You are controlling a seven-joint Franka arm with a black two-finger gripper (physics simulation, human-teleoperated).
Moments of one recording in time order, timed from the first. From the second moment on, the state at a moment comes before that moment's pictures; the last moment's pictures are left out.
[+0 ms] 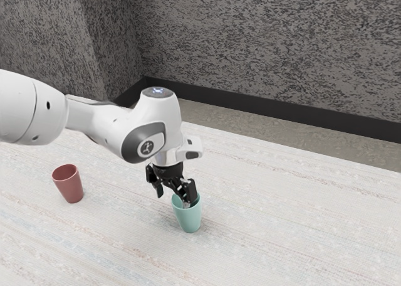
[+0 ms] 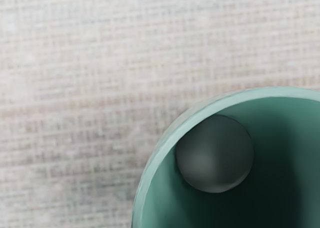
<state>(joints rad) -0.31 0.18 0.07 -2.14 0.00 2.27 -0.12</state>
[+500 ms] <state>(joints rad) -0.31 0.21 0.07 -2.14 -0.01 2.30 -0.16</state>
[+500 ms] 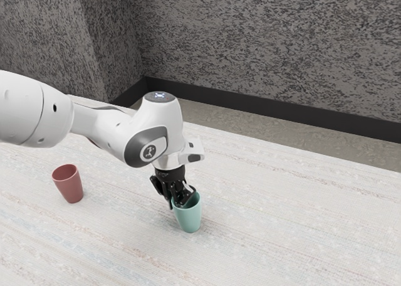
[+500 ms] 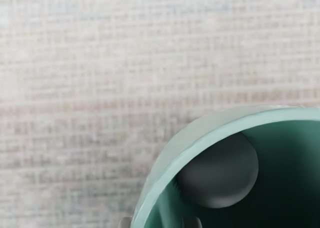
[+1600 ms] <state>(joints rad) -0.27 0.12 0.39 -1.90 0.05 2.04 -0.09</state>
